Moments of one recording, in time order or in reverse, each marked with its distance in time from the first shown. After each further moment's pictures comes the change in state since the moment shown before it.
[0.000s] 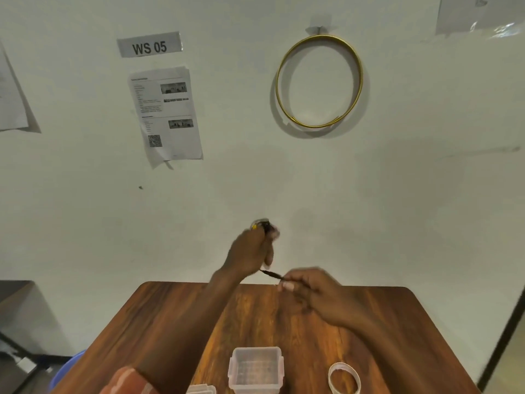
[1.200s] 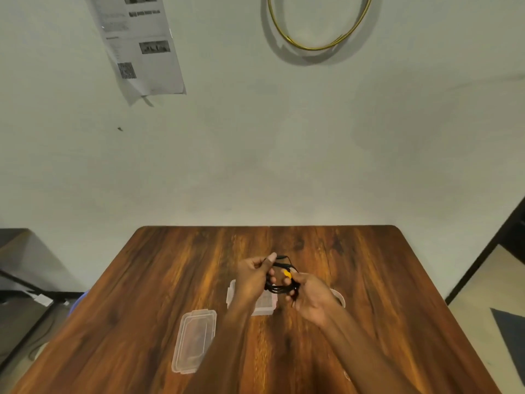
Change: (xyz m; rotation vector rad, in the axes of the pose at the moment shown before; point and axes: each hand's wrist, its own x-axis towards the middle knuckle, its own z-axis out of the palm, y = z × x) left_hand -0.134 -0.077 0.115 -0.724 0.099 -0.594; right_hand -0.043 0.094 0.118 1.184 0.297 0.891
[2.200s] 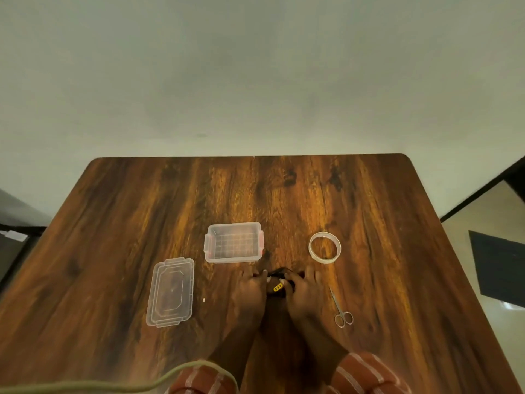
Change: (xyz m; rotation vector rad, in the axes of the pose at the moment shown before) left_hand -0.008 -0.209 0.005 1.016 -0.093 -0.065; right_hand 0.096 0.166 -0.107 -1.504 0.520 -0.370
